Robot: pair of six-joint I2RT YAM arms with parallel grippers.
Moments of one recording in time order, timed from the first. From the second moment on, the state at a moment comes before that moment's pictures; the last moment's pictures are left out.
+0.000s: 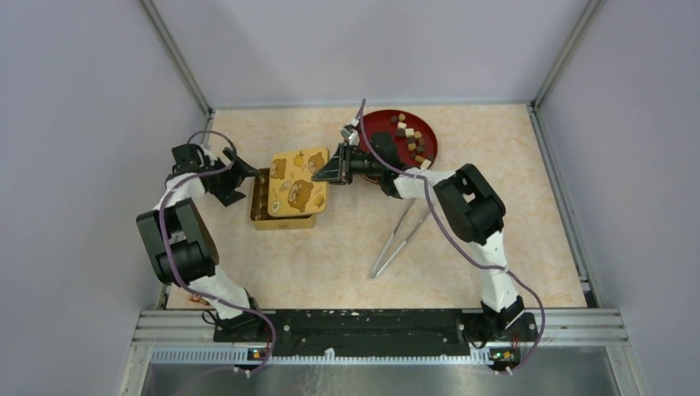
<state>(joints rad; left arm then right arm) 0.39 1.67 1.11 -0.40 0.54 -0.50 0.65 2.18 1.41 0.70 -0.84 1.20</state>
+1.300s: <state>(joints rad) 0.38 1.74 1.01 -0.09 0.91 -0.63 0.65 2.37 1.55 0.73 -0.85 1.42</state>
